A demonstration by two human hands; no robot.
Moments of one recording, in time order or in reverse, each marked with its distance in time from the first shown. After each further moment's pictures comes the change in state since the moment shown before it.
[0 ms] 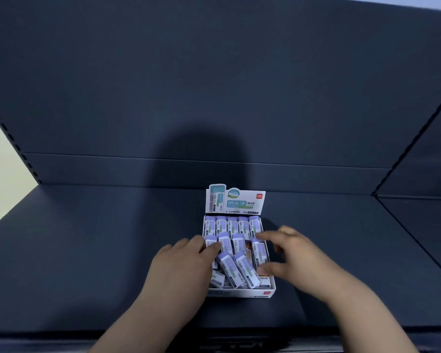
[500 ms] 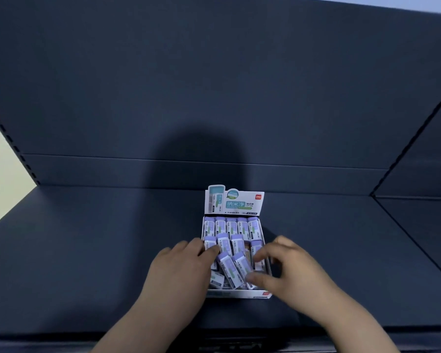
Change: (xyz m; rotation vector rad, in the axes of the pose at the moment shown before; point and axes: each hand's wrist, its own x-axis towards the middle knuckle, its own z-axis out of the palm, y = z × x) left_hand -0.001 0.001 0.002 -0.052 -0.015 -0.008; right_hand -0.025 -0.022 0.010 0.058 0.096 -0.002
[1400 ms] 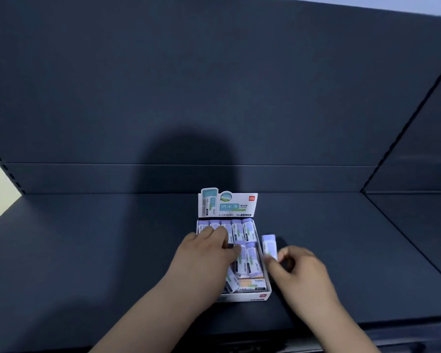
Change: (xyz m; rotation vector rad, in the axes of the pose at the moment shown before) left_hand 0.038 0.015 -0.008 -0.012 -0.236 0.166; right_hand -0.009 0.006 0.013 0.159 0.352 0.369
